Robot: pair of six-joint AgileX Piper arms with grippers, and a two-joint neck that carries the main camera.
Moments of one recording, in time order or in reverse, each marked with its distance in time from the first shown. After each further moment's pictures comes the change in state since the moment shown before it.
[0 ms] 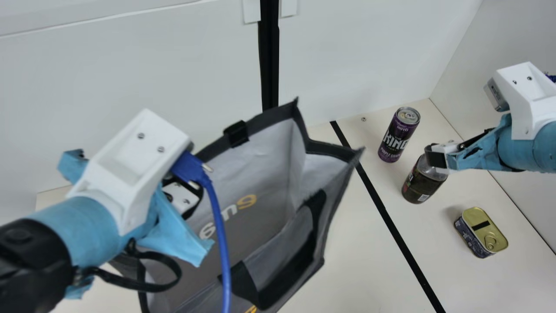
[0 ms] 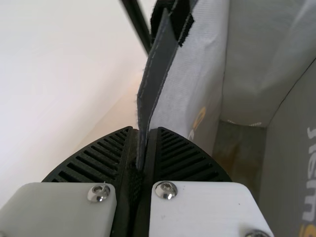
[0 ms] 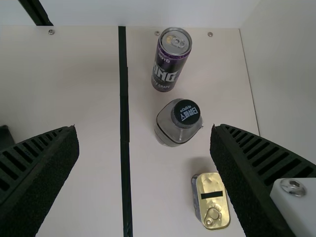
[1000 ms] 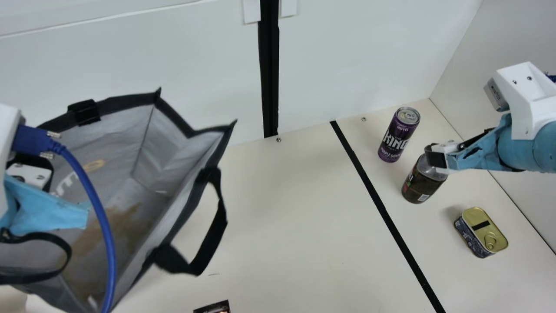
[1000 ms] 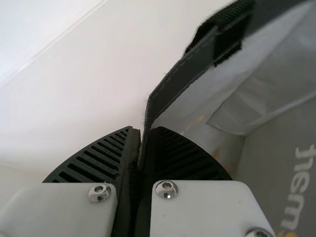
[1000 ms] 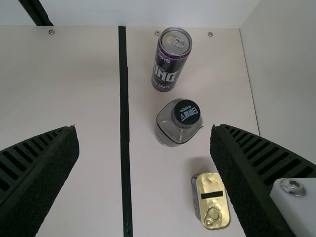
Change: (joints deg) left arm 4.9 -7.8 9.5 32.4 -0.1 -18.5; right arm 0.0 0.0 0.0 0.0 0.0 0.0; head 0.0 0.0
